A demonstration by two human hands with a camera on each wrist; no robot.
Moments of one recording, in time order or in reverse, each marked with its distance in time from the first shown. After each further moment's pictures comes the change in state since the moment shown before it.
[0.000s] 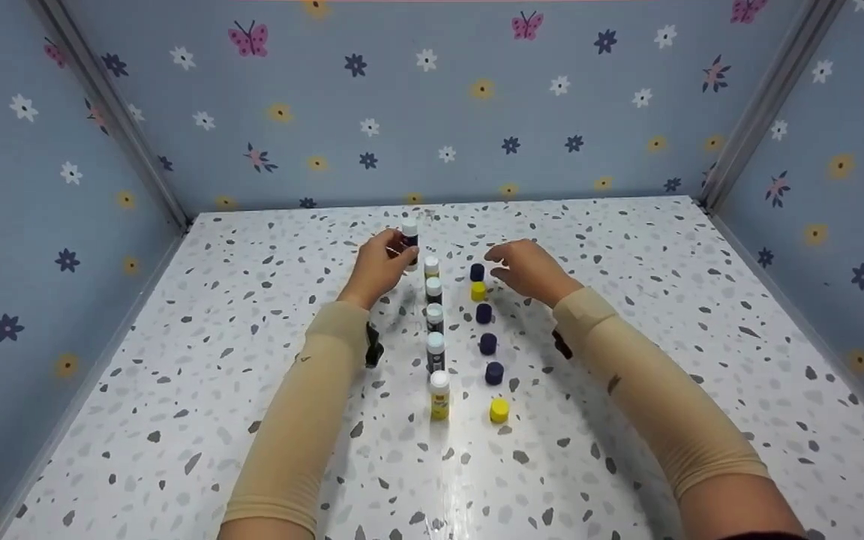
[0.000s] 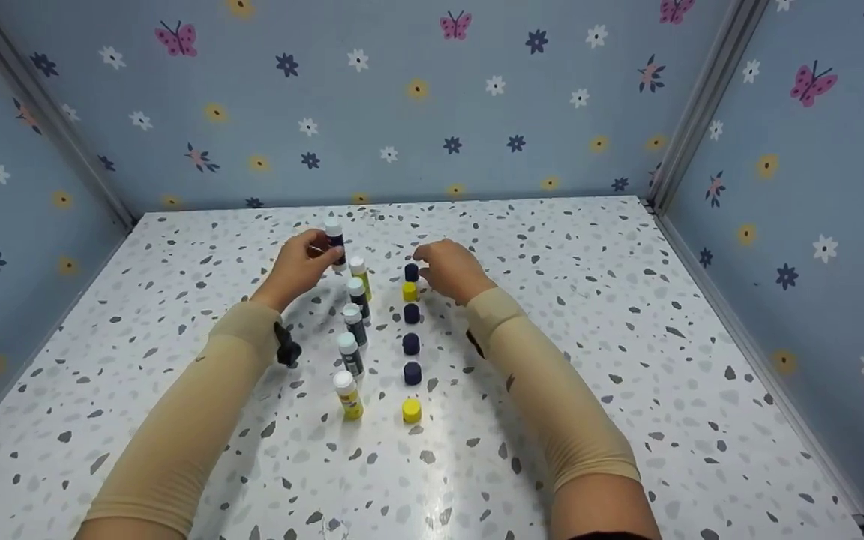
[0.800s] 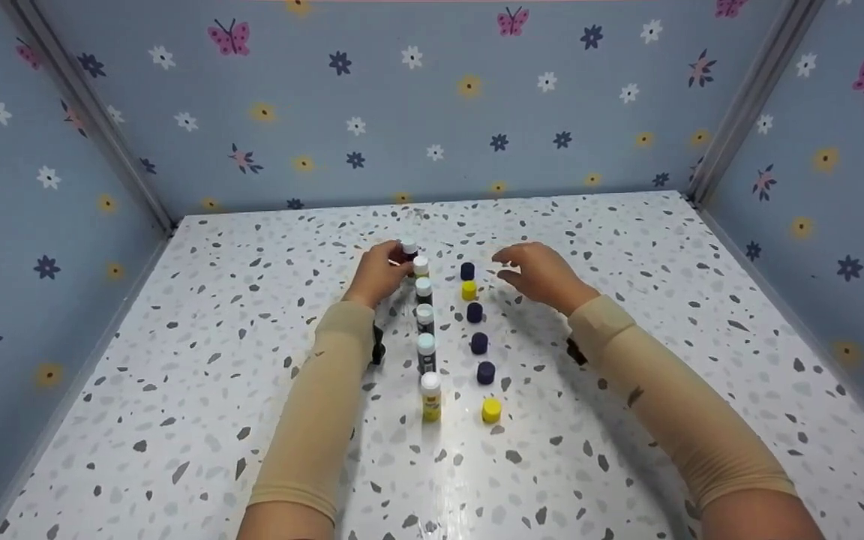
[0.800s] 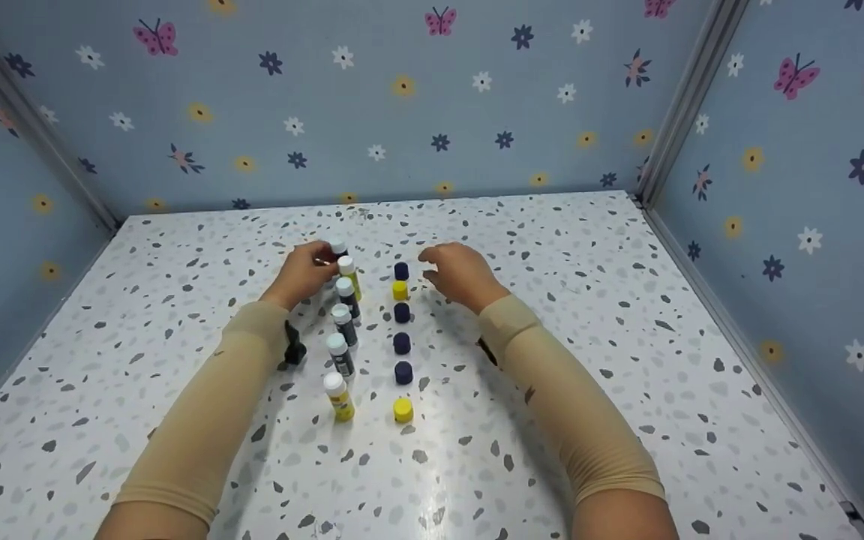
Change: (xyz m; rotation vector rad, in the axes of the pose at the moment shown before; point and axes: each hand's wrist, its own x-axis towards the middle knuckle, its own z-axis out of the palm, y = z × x) left_hand 0.017 -0.019 0.024 0.085 -0.068 -0.057; right_hand -0.028 0.014 -0.010 0.006 0.041 0.008
